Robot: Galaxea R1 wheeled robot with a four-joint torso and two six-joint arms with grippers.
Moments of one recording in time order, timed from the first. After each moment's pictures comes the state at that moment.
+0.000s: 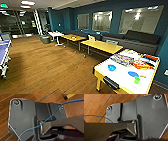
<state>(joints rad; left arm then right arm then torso) 1.59 2.99 -2.54 2.81 0.25 -2.83 -1.51 3.01 -2.57 -0.12 0.06 0.10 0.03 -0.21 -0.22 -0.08</state>
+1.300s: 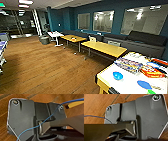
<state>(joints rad) 1.59 2.99 -2.54 2.81 0.25 -2.83 -1.51 3.01 -2.57 -0.12 0.06 0.10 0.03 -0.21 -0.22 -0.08</state>
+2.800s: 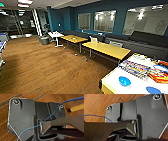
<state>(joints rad) 1.59 2.99 -2.54 2.81 0.25 -2.83 -1.51 3.01 -2.57 -0.12 0.06 0.10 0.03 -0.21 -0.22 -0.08</state>
